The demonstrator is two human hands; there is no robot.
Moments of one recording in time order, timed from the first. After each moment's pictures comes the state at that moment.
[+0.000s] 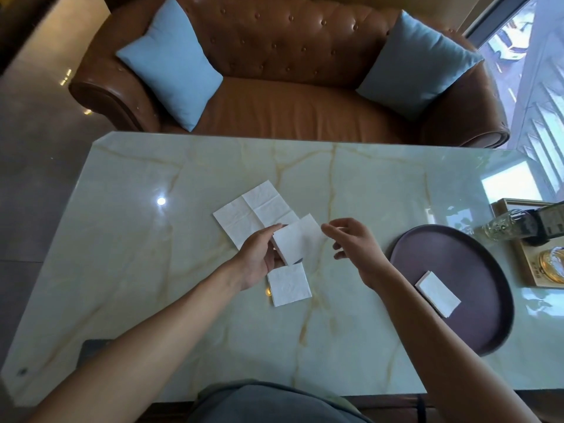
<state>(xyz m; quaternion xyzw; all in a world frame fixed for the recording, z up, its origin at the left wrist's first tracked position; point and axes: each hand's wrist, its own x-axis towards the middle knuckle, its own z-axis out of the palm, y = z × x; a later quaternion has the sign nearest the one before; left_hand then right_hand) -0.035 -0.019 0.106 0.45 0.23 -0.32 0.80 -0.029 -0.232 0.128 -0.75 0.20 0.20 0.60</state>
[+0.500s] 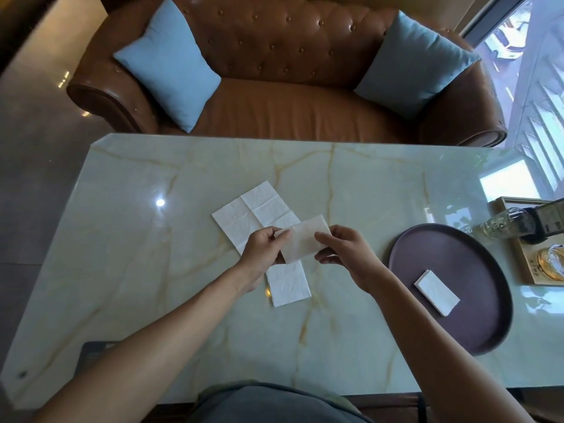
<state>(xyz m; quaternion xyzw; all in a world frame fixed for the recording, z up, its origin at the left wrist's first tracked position) -0.038 -0.027 0.090 0.65 0.20 -0.23 0.70 -0.035 -0.228 0.119 -0.70 0.16 0.25 0.65</state>
